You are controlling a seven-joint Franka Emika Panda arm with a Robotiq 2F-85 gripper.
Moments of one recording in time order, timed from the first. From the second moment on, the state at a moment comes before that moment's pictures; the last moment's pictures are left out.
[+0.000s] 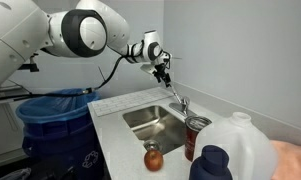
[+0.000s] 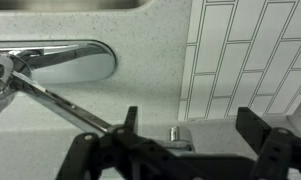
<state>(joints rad) 0.28 0.91 -0.04 -1.04 -0.12 2.32 0.57</state>
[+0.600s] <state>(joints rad) 0.28 0.91 -0.05 -0.99 -0.12 2.21 0.57</state>
